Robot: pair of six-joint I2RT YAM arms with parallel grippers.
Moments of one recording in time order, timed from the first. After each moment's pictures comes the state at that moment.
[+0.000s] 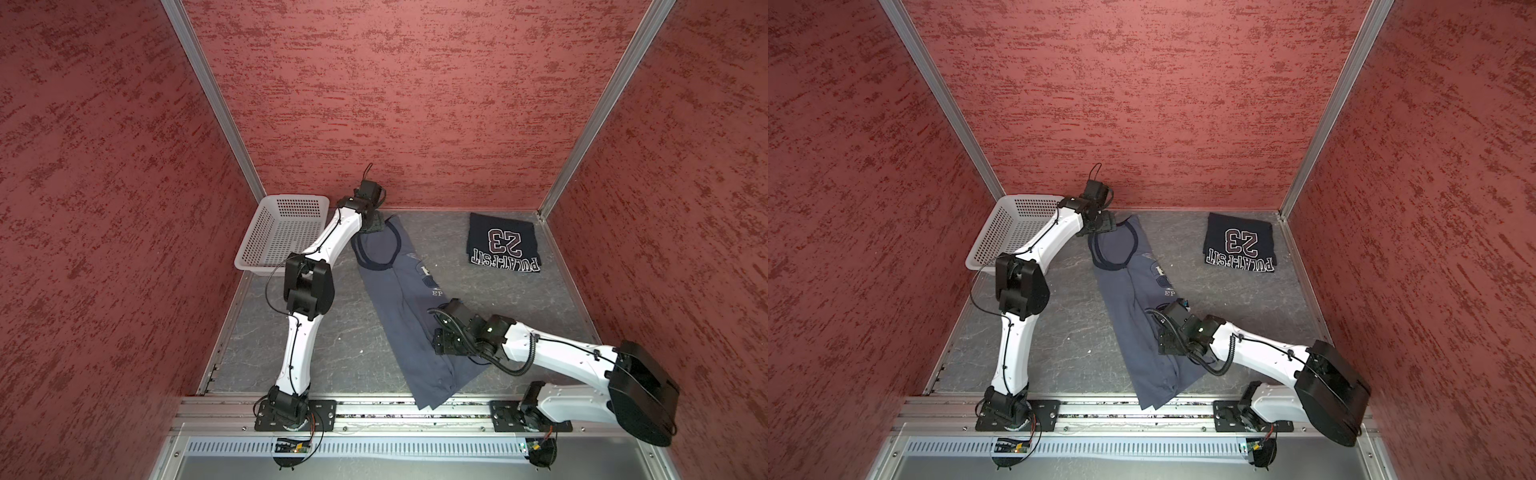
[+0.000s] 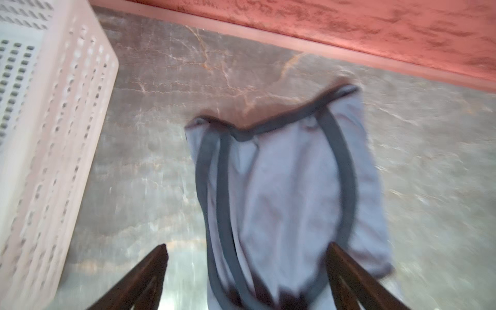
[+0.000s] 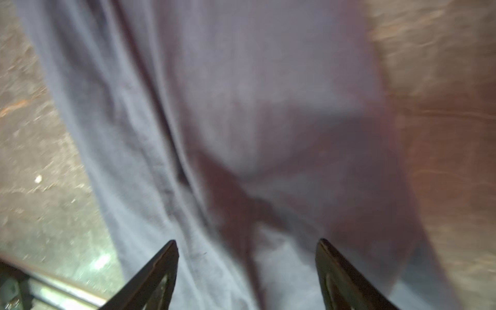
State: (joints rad) left arm -0.36 2.19 2.08 -0.92 -0.24 -0.51; right arm 0.85 1.27 0.66 -0.57 0.02 0.87
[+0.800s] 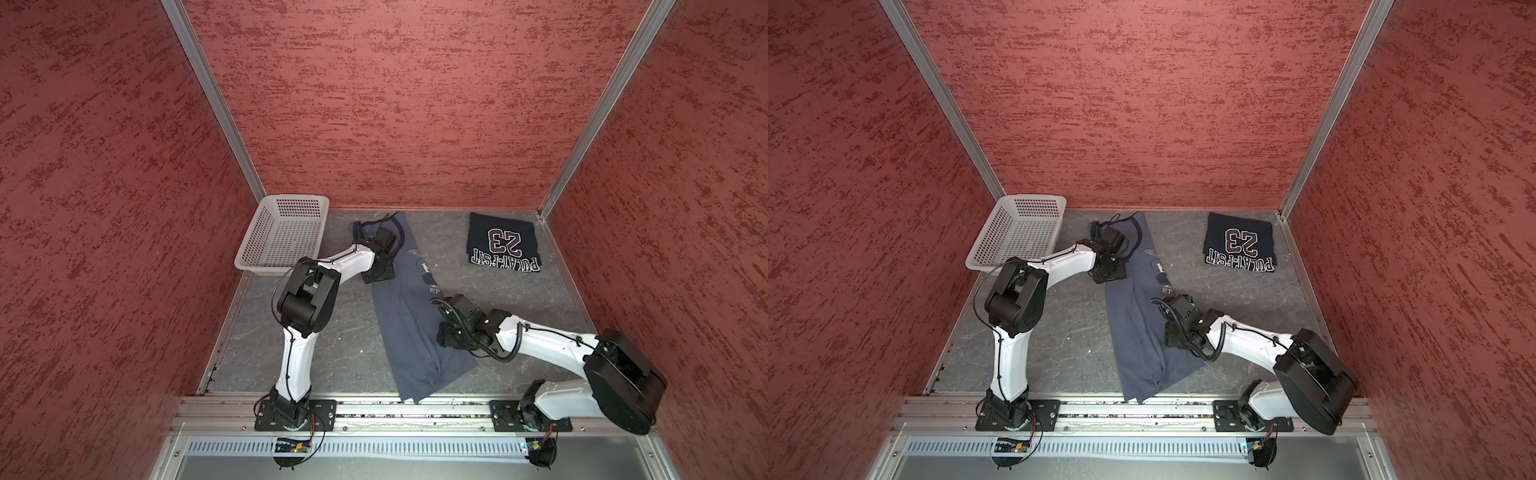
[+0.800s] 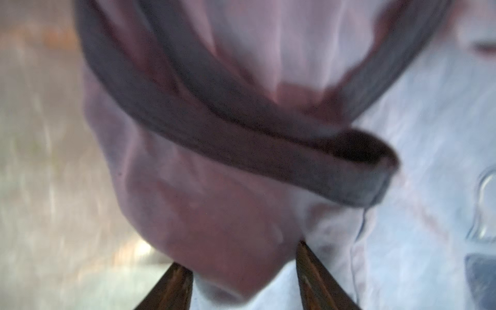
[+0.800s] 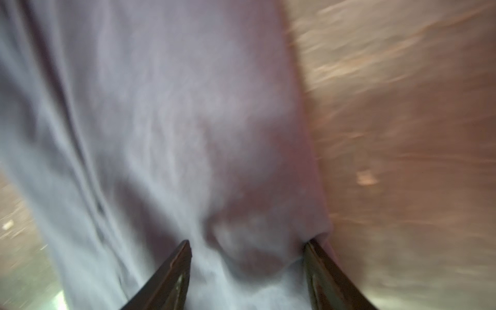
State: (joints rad) left arm -0.47 2.13 1.56 -0.65 -0.07 -0.62; right arm 0.79 1.36 0.63 -0.43 -0.06 0.86
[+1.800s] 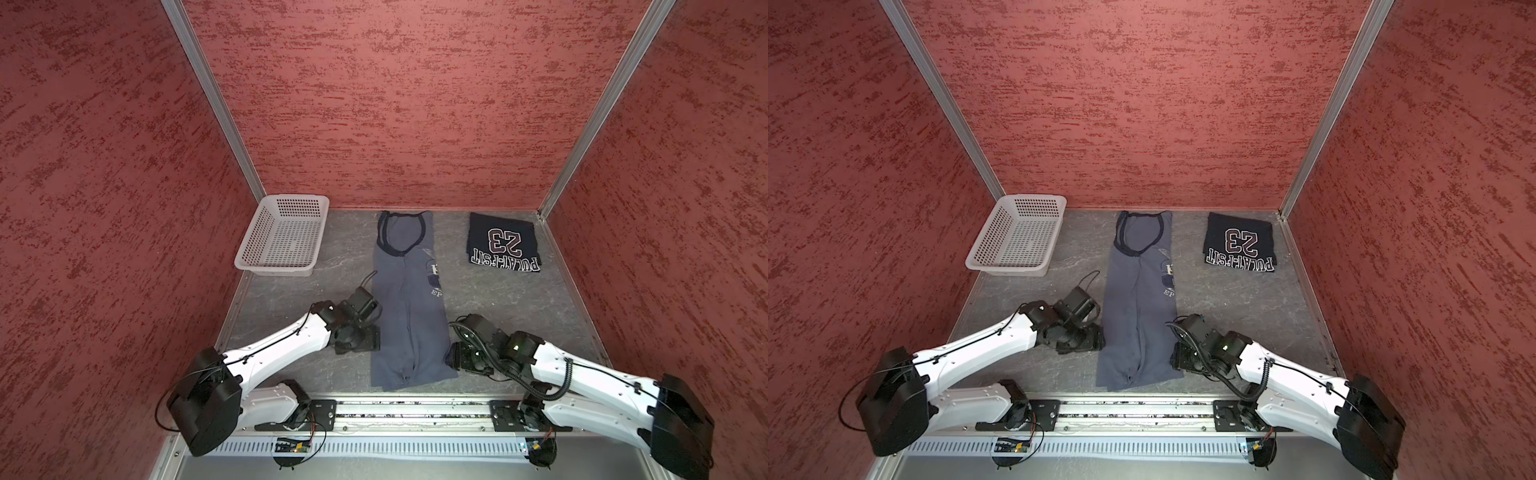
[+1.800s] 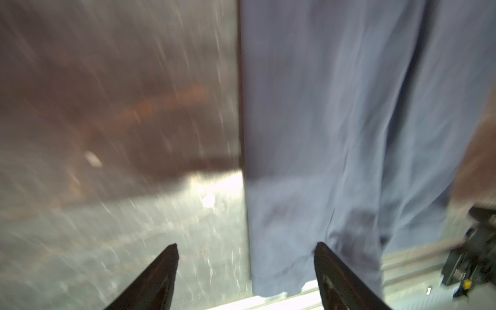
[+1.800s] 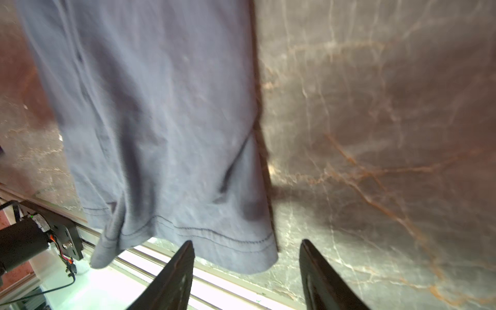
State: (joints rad) left arm -0.79 1.21 0.72 -0.84 0.13 -0.83; right arm 0.88 0.99 0.48 -0.62 -0.16 1.02
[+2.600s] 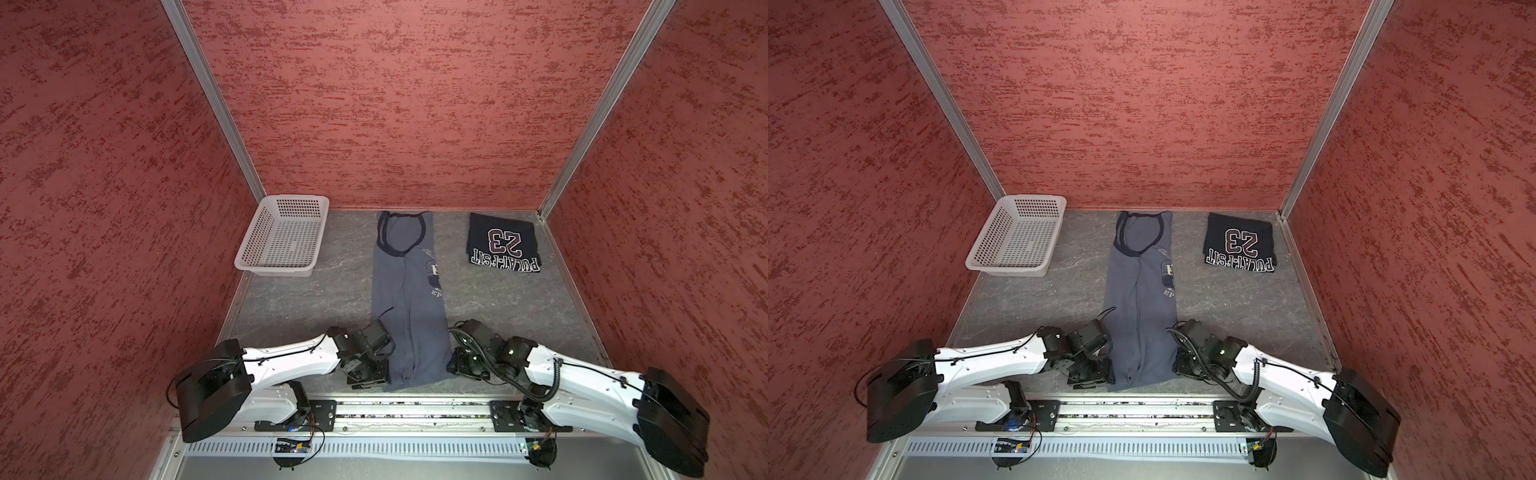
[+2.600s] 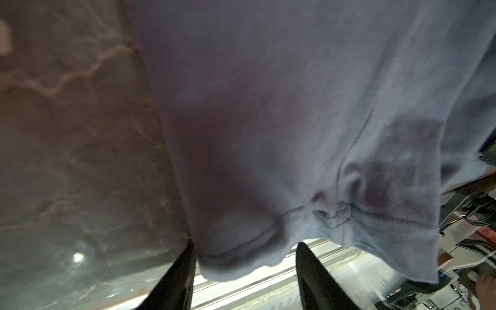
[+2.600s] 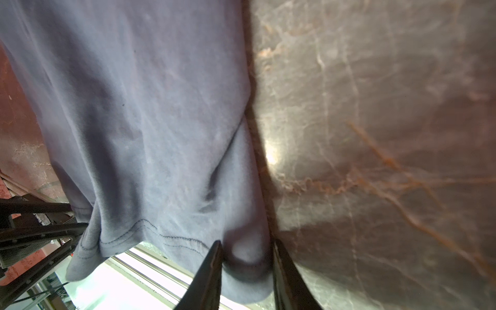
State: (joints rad) left arm -1.01 1.27 0.57 -0.60 0.30 -1.09; right arm 0.88 1.04 0.40 -0.47 -0.23 1.05
